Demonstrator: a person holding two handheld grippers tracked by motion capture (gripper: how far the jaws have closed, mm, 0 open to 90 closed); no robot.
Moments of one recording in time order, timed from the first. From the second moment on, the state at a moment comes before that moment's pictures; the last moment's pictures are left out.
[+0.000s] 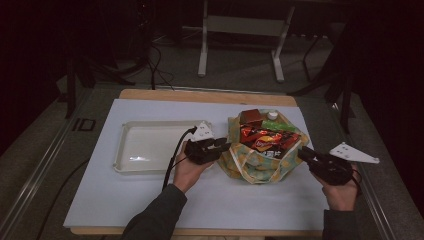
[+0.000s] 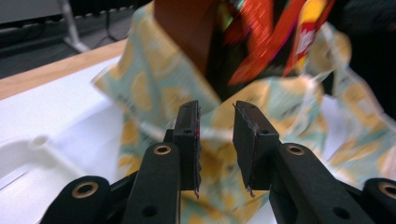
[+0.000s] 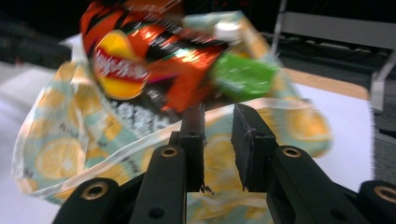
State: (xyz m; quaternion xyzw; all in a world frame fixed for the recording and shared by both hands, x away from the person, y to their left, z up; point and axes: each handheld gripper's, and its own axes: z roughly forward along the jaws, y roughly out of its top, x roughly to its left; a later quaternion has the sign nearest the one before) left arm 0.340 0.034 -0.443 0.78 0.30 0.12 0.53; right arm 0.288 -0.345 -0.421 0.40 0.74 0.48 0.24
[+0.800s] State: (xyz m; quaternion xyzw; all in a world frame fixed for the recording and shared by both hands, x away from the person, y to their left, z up) left arm 0.336 0.000 -0.460 0.81 0.27 0.10 0.51; right arm 0.305 -0.308 -0.479 0.35 0.82 0.41 0.18
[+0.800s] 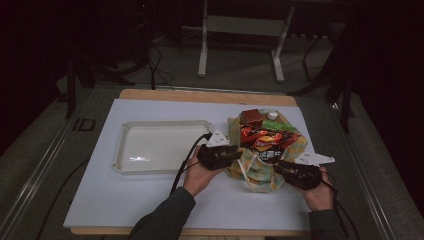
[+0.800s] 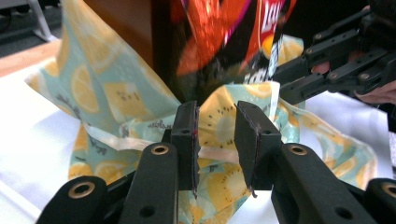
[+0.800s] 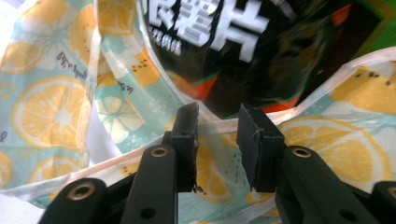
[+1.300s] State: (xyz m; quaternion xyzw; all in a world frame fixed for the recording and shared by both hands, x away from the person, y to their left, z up) left arm 0.341 -0.005 -0.494 0.83 0.29 0.09 0.46; right arm 0.307 -0.303 -0.506 0.33 0.85 0.38 0.16
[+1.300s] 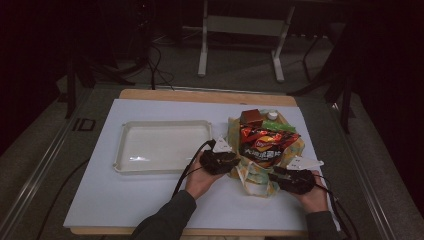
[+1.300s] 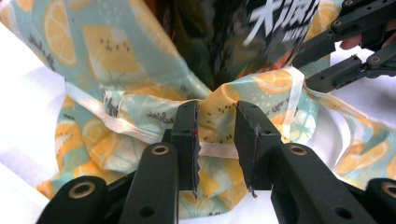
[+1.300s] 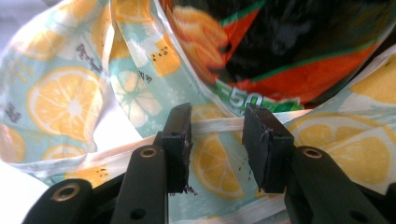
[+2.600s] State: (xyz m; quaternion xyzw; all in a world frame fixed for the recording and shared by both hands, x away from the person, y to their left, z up) left arm 0.324 0.041 -0.490 0.85 0.25 0.09 0.46; right arm 0.307 -0.307 -0.536 0.33 0.85 0.37 0.16
